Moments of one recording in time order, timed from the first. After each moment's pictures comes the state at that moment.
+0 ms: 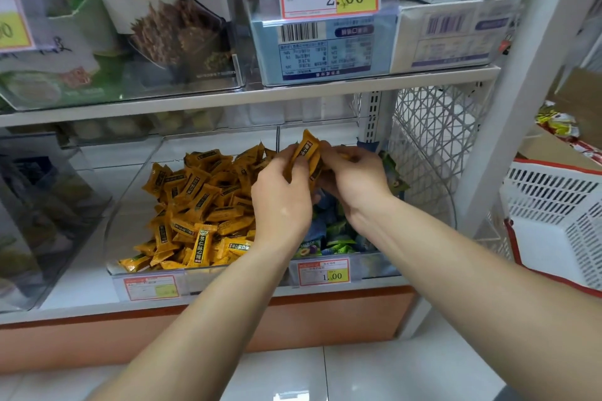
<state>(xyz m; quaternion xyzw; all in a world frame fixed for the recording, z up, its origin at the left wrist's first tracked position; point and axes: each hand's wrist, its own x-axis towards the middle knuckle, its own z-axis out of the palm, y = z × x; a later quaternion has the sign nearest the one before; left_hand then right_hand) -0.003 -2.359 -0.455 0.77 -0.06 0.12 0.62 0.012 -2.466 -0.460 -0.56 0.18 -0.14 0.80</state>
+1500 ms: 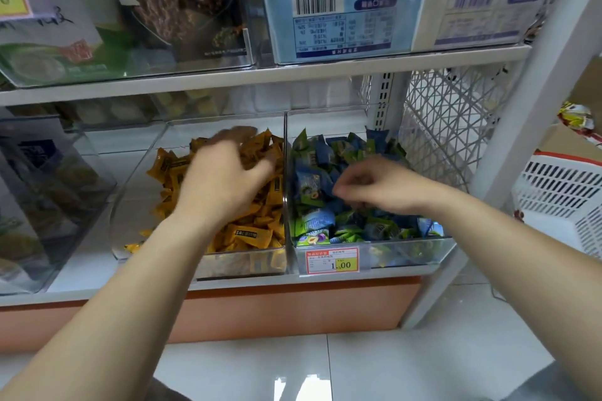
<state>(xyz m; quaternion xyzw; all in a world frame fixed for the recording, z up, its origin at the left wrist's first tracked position) 0.033 -2.266 -0.443 0.94 -0.14 0.19 0.25 -0.001 -2.528 -0.467 -0.91 -0.10 0.08 0.38</state>
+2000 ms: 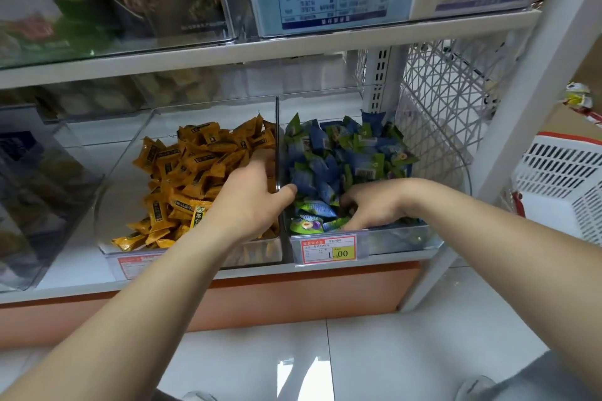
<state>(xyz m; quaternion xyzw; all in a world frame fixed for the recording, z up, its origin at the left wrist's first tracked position) 0.020 -2.291 -0.487 0.93 -0.20 0.06 0.31 0.010 -2.518 -0.499 -0.93 -0.08 0.31 0.15</state>
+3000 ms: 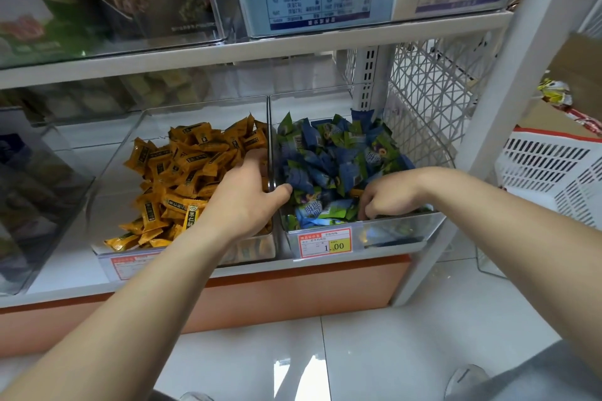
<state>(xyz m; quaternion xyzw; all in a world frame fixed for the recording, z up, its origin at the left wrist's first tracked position) 0.019 -2.293 -0.491 0.93 -0.19 0.05 0.31 -0.004 -2.550 -0.490 -0.93 -0.05 0.34 0.11</state>
